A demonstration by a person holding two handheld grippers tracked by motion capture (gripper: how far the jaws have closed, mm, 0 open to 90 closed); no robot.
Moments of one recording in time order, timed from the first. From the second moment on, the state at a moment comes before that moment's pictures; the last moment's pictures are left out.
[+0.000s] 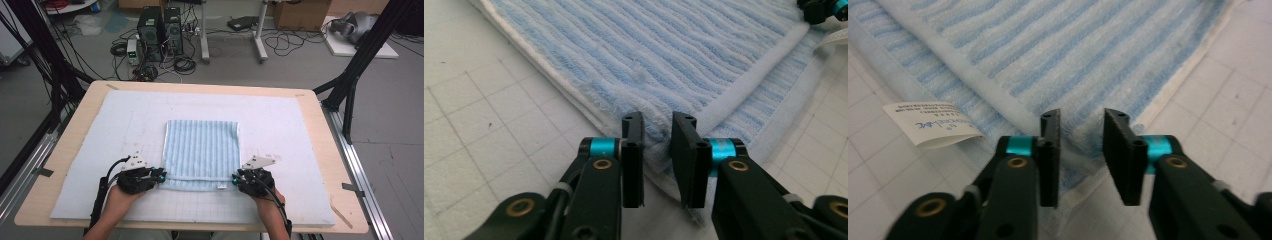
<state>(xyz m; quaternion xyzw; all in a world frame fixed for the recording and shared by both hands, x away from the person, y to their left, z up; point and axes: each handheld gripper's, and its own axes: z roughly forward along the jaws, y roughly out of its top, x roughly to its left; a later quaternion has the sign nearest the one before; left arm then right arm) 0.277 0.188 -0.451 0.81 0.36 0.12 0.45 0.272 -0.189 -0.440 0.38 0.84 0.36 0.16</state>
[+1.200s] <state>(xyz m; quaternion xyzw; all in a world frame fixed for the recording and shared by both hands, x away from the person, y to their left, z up) 0.254 0.200 -0.433 0.78 0.35 0.08 0.52 0.249 -0.189 -0.420 0.34 0.85 0.36 0.17</state>
